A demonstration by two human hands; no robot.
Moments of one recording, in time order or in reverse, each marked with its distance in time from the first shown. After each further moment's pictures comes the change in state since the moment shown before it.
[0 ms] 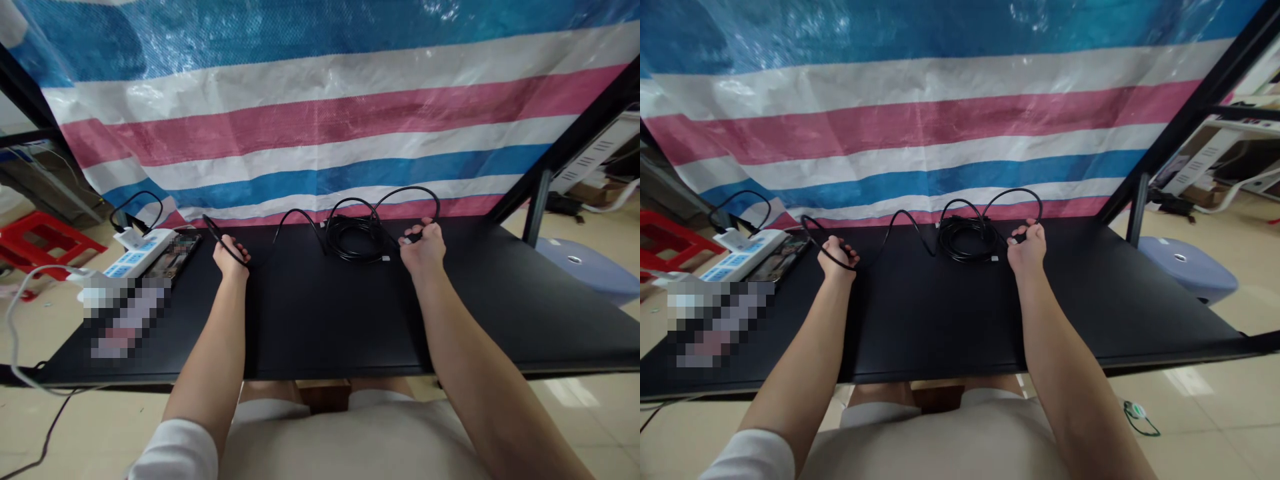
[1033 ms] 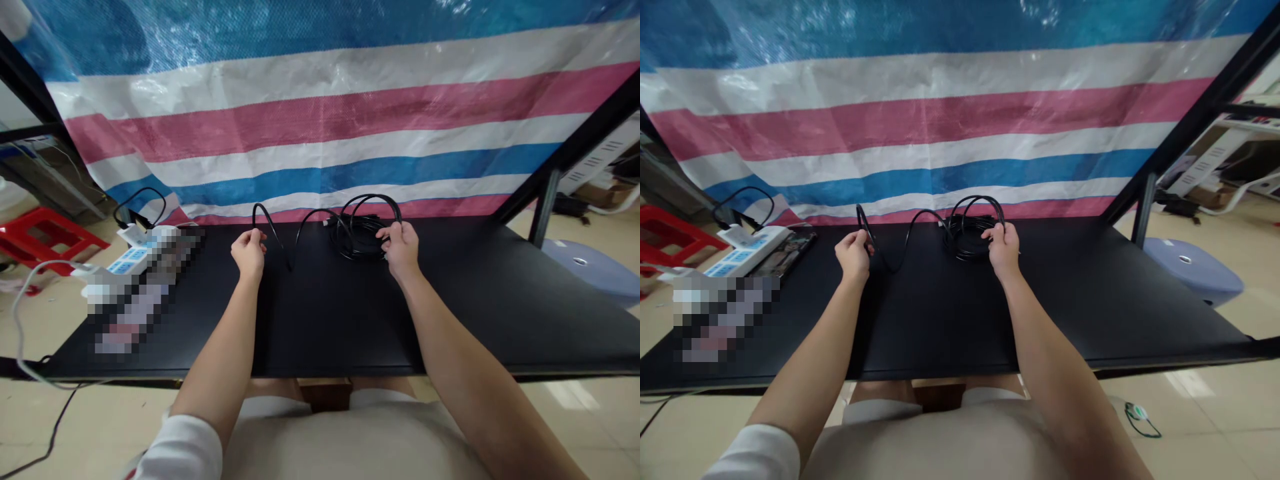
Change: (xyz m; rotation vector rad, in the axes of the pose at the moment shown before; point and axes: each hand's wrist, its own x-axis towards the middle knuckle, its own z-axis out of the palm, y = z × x) left_hand -0.014 -0.014 0.007 0.102 -0.190 0.302; right_hand -0.041 0.015 0.032 -0.366 -0.234 -0.152
